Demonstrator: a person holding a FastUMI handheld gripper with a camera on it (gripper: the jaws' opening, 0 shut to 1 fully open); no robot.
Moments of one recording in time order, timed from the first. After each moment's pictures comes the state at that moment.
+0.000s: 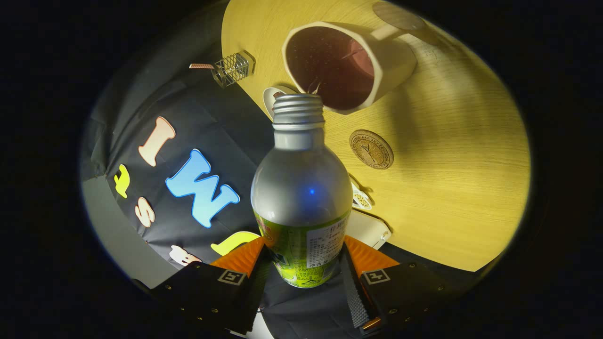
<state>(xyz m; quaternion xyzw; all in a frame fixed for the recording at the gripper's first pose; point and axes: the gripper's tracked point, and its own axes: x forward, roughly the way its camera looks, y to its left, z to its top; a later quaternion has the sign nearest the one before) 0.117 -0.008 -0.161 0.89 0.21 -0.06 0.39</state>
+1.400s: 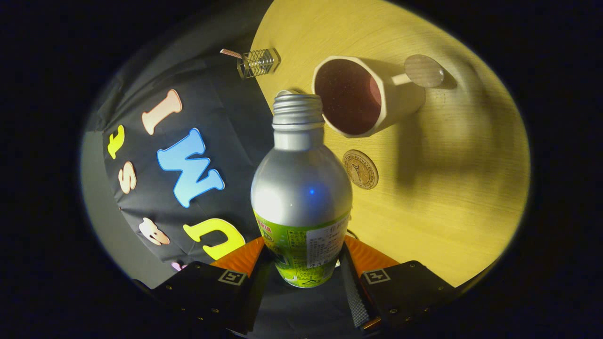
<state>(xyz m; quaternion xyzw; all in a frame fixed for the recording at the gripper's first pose) 0.083 -0.003 -0.178 0.81 0.25 -0.08 0.53</state>
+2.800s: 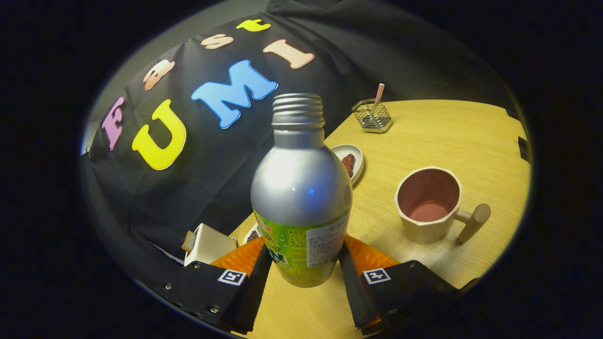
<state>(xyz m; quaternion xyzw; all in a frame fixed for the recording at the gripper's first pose) 0.108 -0.011 -0.226 0.35 0.24 -0.13 0.90</state>
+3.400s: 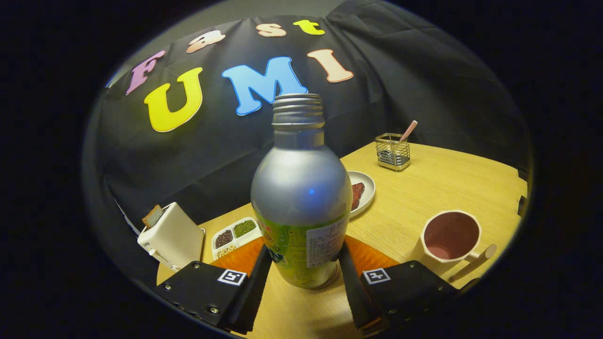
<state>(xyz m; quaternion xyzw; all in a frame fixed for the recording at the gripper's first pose) 0.153 -0.012 -0.243 0.18 0.21 -0.14 0.95</state>
